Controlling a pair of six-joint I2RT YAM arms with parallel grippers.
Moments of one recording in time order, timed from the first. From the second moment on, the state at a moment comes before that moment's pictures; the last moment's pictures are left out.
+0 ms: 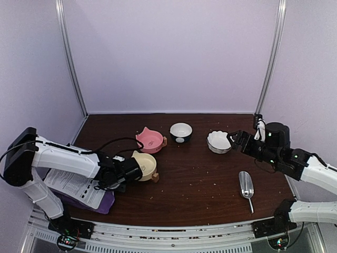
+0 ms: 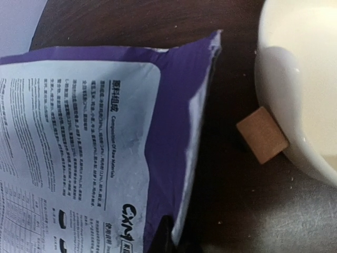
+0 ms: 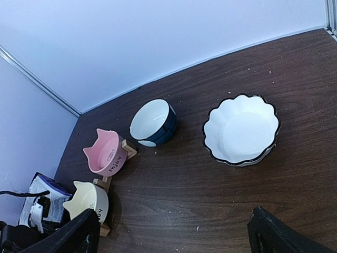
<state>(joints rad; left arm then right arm) -1.02 1.58 0.82 -0.72 -0.62 -0.87 0.61 0.85 0.60 -0.13 0.17 0.68</state>
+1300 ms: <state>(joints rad) -0.78 1.16 1.10 -0.65 0.08 -0.50 0.61 0.91 0.93 -0.45 0.16 0.66</state>
